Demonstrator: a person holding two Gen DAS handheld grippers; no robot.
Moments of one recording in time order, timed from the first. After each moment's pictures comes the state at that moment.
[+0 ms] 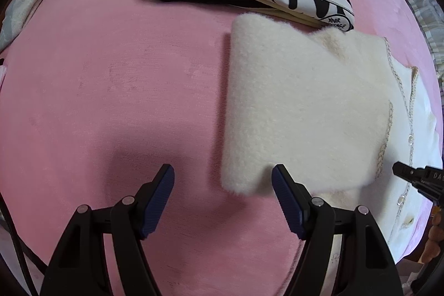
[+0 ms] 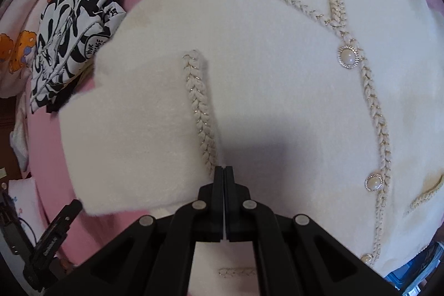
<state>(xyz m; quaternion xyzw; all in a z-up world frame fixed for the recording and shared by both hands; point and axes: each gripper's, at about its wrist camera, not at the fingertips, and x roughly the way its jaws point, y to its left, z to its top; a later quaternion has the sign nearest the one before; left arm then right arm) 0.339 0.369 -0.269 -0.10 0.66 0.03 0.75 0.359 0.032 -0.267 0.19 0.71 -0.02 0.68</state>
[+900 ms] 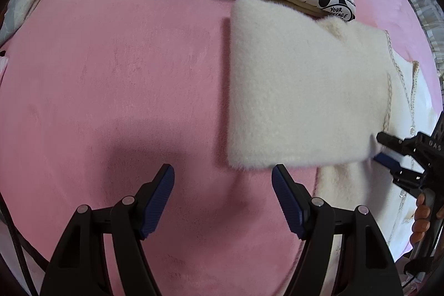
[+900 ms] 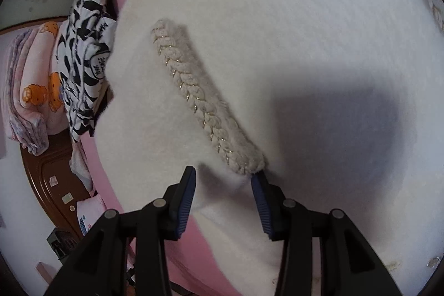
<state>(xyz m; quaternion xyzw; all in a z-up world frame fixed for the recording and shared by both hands) 0.321 0.372 -0.275 -0.10 0.67 0.03 0.74 0.347 0.020 -0.324 0.39 0.68 0.05 0.62</state>
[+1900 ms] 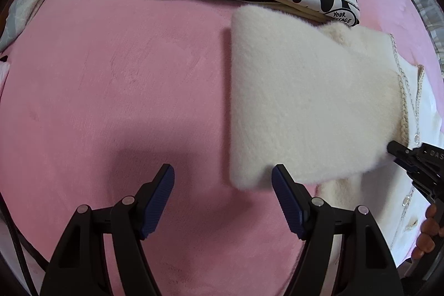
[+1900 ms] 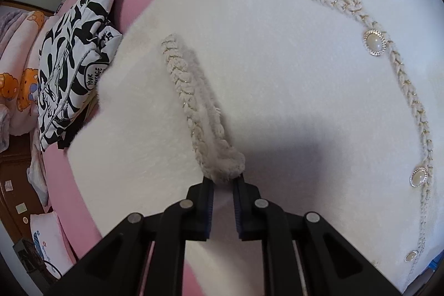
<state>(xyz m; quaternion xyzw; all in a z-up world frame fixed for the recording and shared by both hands) 0.338 0.359 -0.275 -0.09 0.66 0.04 0.74 0.361 0.047 -0.287 0.26 0.66 -0.05 0.70</state>
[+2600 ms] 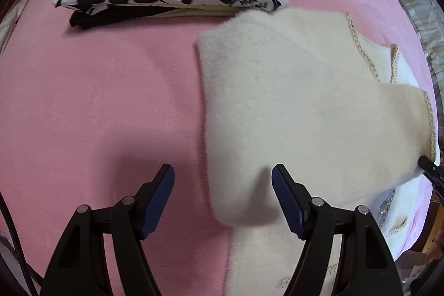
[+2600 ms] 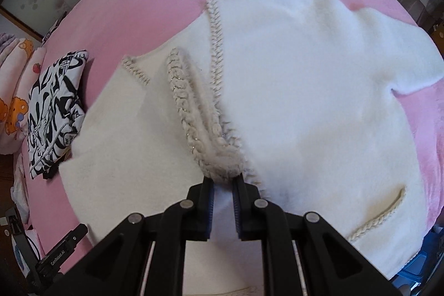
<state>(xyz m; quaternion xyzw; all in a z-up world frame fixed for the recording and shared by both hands) 0.379 0.231 -0.283 -0.07 0.66 -0.02 0.75 0.338 -0.107 -0.219 0.21 0.60 -0.13 0.76</state>
